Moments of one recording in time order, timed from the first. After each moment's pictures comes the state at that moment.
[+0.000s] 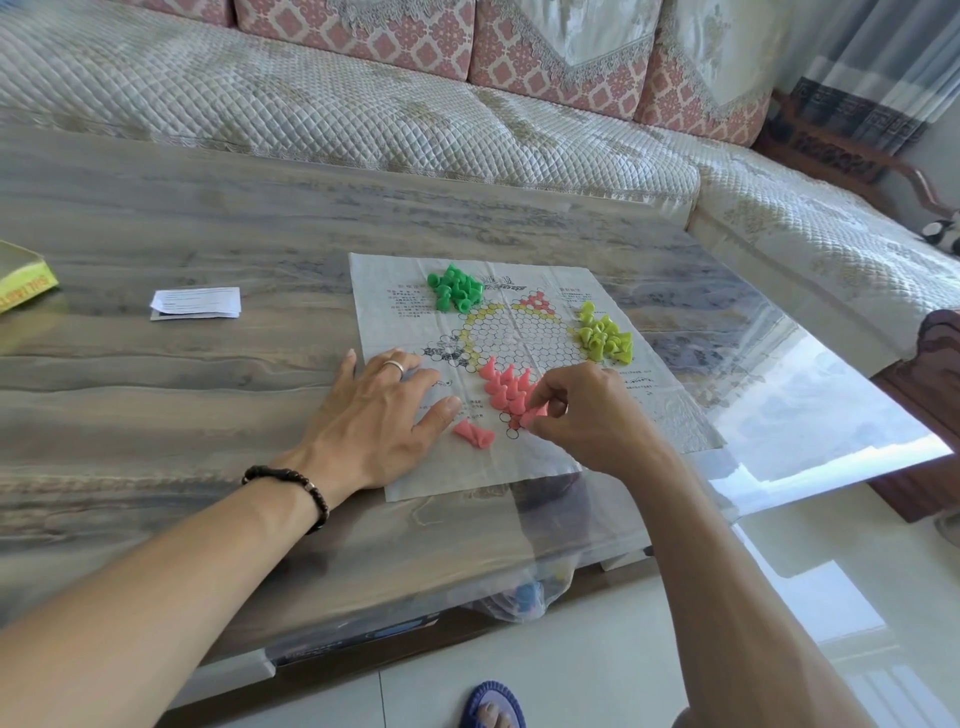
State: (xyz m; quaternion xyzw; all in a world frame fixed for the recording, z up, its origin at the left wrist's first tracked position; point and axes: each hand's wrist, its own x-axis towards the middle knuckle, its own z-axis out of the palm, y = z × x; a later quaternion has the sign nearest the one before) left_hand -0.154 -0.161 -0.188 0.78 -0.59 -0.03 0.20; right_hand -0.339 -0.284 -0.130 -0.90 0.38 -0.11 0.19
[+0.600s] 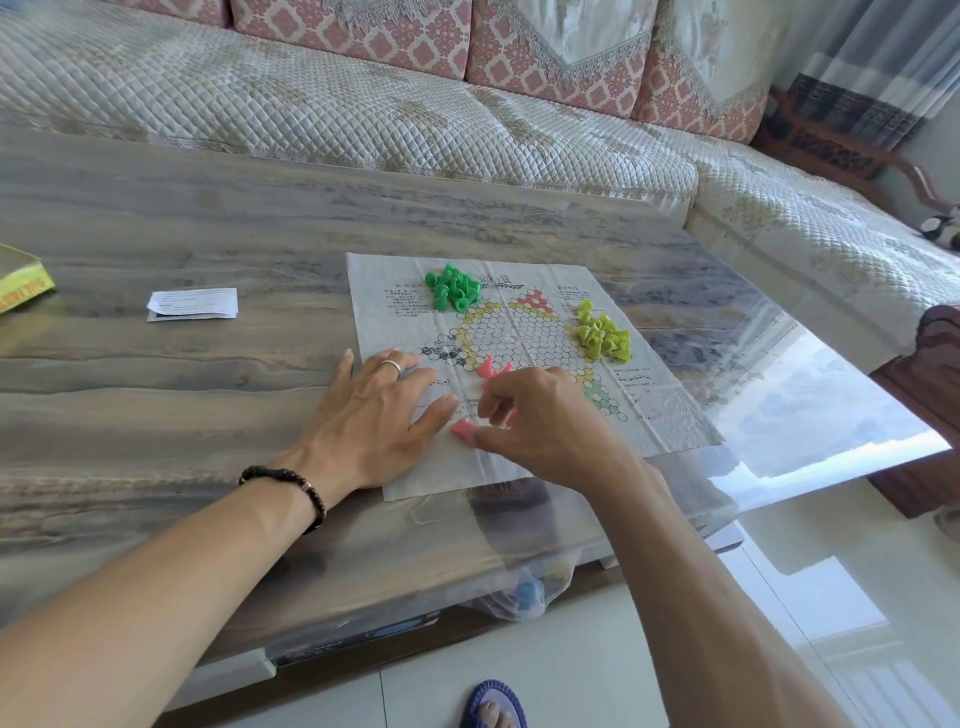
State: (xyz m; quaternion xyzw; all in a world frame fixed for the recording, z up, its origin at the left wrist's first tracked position) left_hand -0.154 -0.160 -0.189 0.79 -0.59 -0.03 0.19; right_hand -0.317 -0.252 -0.127 -0.94 0.28 -0.10 0.18
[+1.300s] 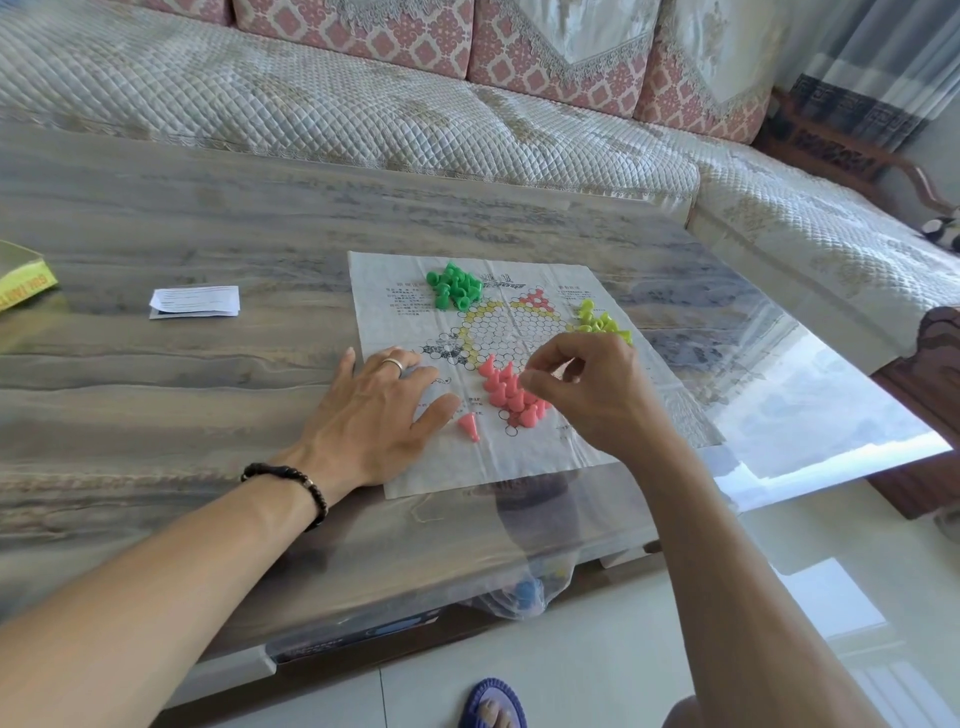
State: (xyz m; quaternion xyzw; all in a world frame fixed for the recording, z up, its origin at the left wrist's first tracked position) left_hand -0.154 -0.160 -0.187 0.79 -0.59 -0.03 0.18; right_hand -0.335 -0.283 -0.116 -0.88 0.33 -0.24 0.23
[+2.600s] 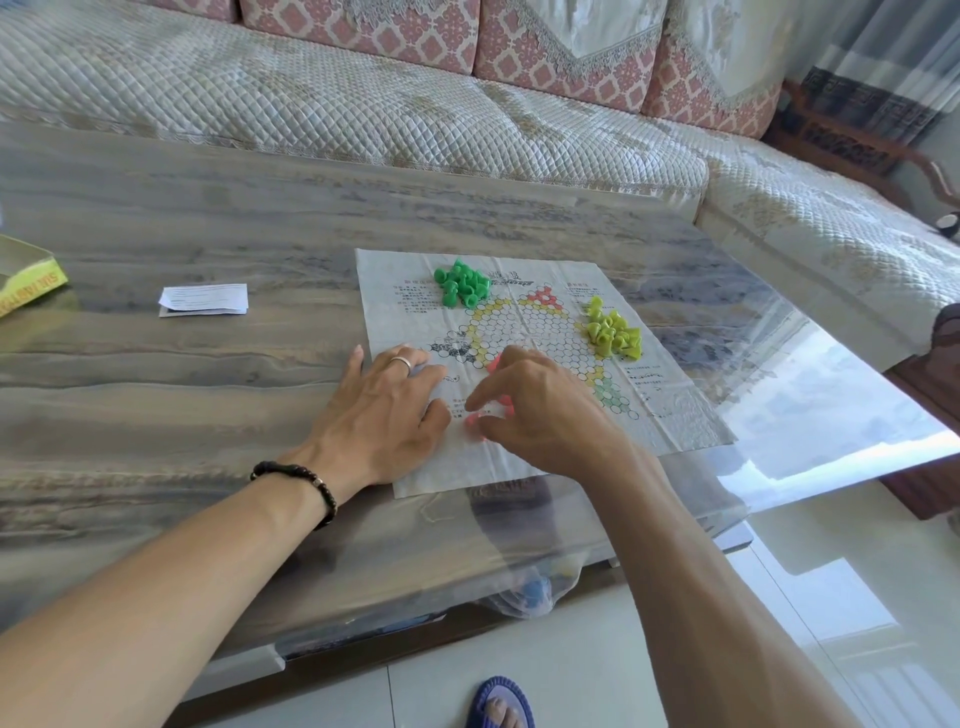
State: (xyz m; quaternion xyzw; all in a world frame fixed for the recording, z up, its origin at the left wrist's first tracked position) left_hand -0.155 -0.159 -0.188 0.78 -0.59 -0.02 0.19; right_hand -0.303 -0.253 -0.127 -0.95 0.27 -0.07 0.12
